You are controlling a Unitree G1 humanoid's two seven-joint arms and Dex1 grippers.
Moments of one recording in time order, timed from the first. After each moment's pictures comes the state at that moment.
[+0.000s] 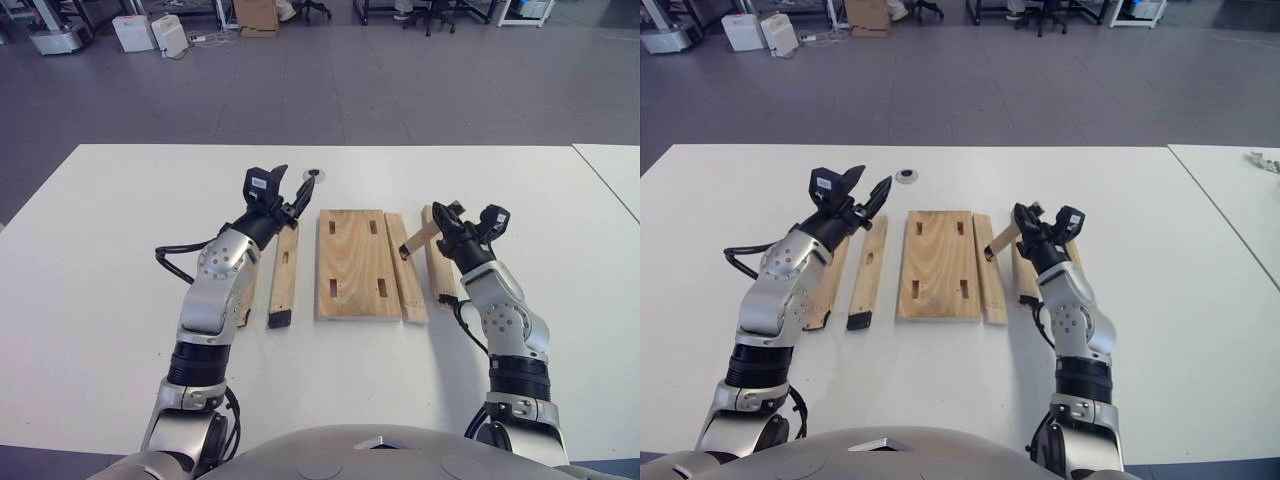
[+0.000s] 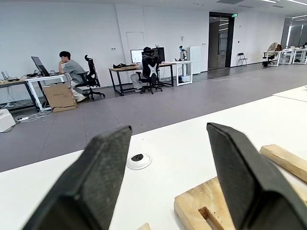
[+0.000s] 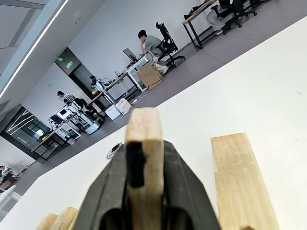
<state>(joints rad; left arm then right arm) -0.26 0.17 -0.04 -0.18 -0.18 0.29 -0.30 -0.18 -0.10 -0.26 0.06 0.68 0.37 0.25</state>
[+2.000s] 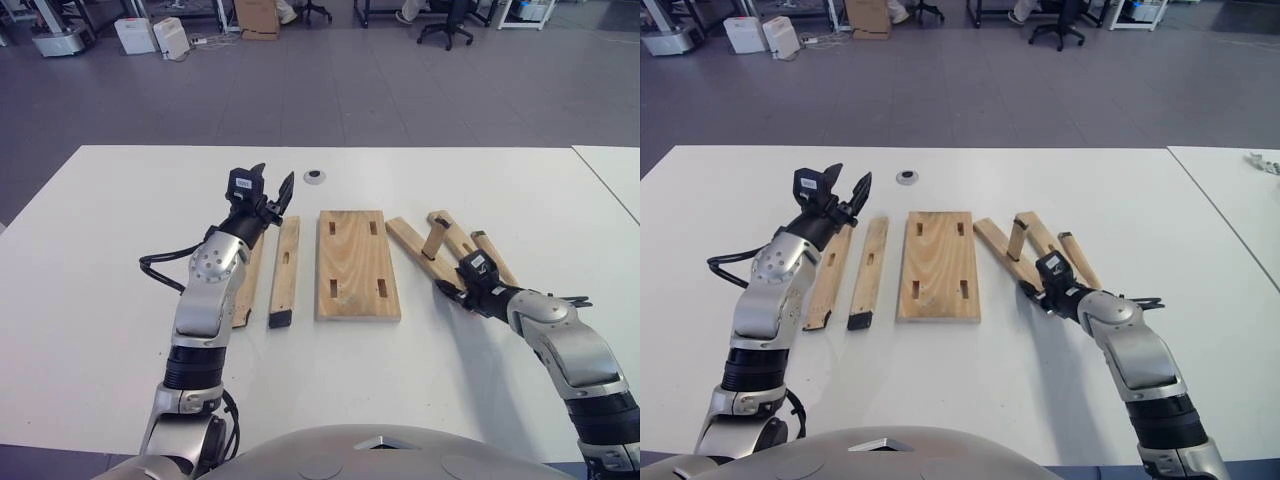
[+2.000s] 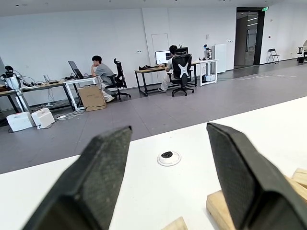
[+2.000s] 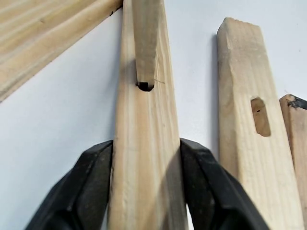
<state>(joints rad) -0.24 0.17 0.00 -0.19 -0.12 0.27 -0.23 0.02 -0.59 0.04 -0.24 0.19 0.74 0.49</state>
